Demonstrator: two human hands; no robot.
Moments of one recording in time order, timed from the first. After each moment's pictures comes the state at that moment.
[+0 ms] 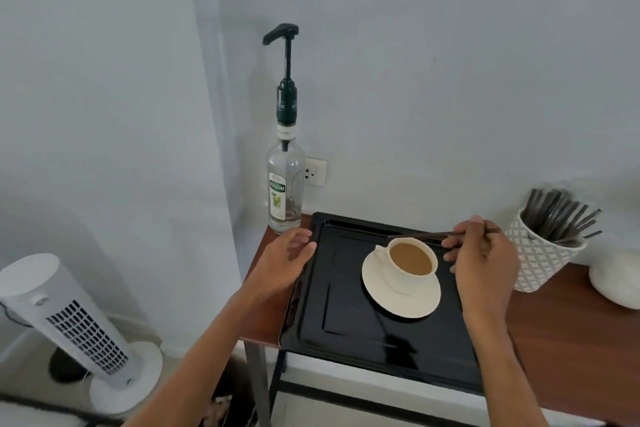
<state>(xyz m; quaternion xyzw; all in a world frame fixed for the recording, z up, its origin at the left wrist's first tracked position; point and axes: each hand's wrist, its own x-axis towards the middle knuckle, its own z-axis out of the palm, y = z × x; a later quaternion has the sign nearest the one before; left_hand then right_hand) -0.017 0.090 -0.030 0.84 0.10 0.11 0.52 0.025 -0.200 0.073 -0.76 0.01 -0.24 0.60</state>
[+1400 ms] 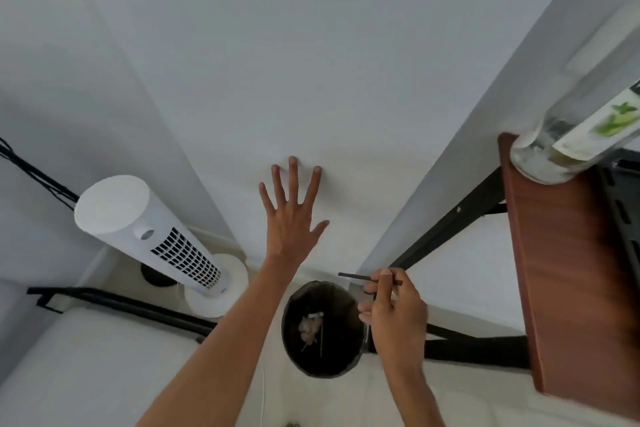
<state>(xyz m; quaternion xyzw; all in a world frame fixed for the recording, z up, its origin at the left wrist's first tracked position) -0.045 0.414 -0.266 0.97 0.16 0.17 0.04 -0.107 0.202 -0.203 -0.85 0.05 0.09 0.52</state>
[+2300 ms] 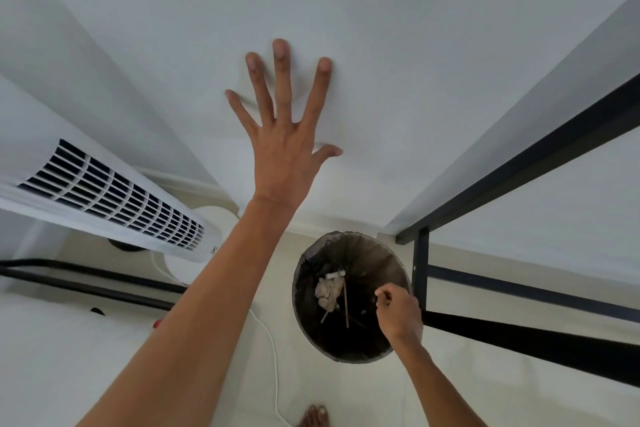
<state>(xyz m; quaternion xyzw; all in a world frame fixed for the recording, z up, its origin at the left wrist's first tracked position) -0.016 0.454 -0.449 0.94 0.12 0.30 0.05 -0.103 0.195 -0.644 -0.94 0.06 0.25 0.25</state>
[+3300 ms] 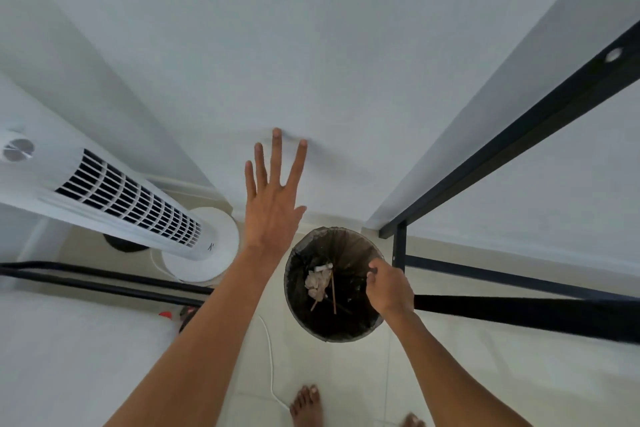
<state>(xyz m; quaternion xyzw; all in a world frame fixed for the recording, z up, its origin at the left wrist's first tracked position) -0.085 0.429 -0.464 0.99 0.14 0.03 0.06 -0.087 0.197 -0.567 -0.95 -0.02 0.27 0.15</state>
